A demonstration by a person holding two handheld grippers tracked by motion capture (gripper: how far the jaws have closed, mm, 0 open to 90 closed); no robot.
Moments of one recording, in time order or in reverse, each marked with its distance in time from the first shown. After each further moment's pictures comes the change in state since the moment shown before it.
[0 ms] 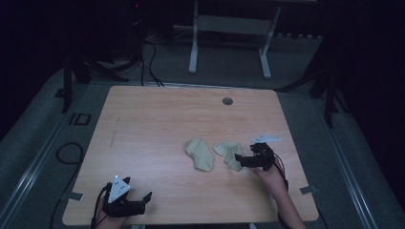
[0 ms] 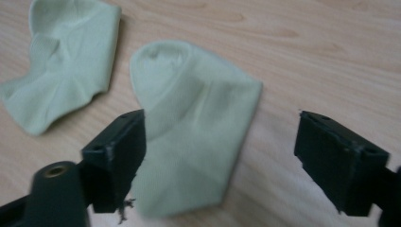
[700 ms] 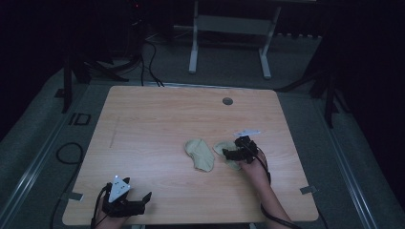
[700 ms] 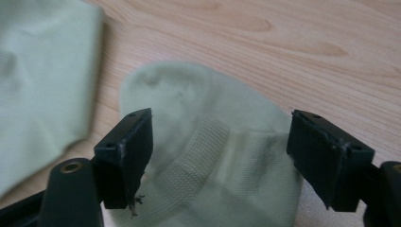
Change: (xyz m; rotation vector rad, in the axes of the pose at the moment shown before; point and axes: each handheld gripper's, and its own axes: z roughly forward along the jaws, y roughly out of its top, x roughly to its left) left arm 0.001 -0.001 0.001 0.021 0.007 -0.003; right arm 0.020 0.020 0.051 0.070 -0.057 -0.012
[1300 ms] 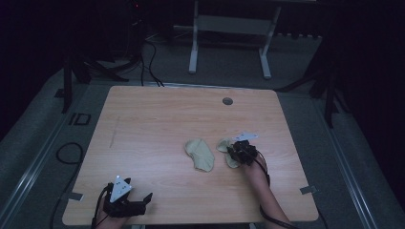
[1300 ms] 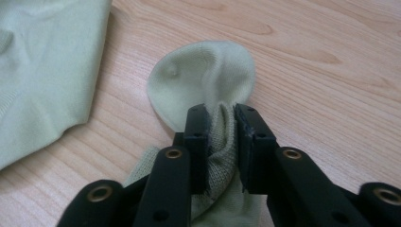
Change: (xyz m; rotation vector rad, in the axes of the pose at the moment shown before) left arm -0.001 0.000 0.002 0.011 -0.008 0.007; right arm 0.007 -0.006 -0.003 -0.026 -0.042 -0.100
